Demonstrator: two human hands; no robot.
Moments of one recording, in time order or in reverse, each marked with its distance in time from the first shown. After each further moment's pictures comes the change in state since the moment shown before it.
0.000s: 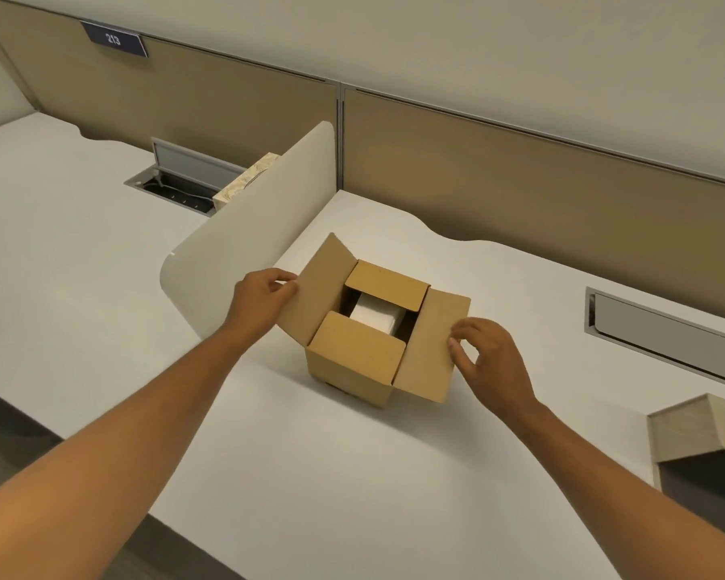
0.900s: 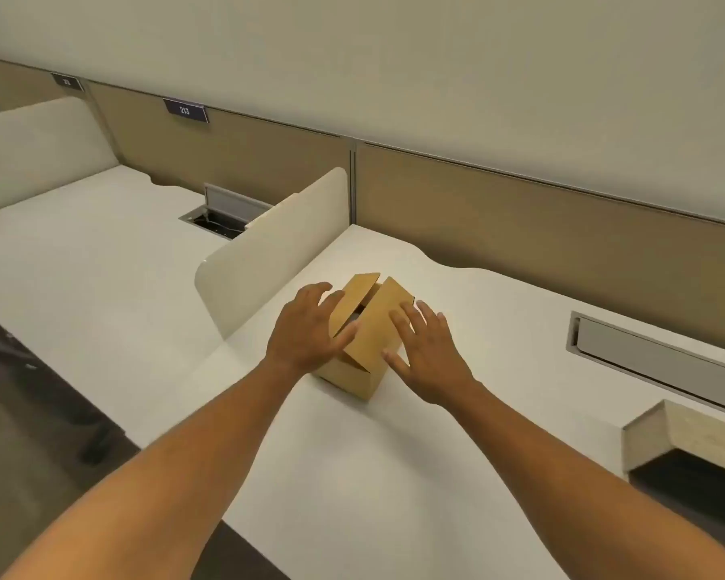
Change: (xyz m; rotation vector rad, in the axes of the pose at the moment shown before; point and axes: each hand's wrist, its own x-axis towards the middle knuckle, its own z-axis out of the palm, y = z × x) left_hand -0.111 0.062 0.055 0.685 0.113 0.485; right_hand -0.001 -0.056 -0.026 -0.159 -0.333 -0.155
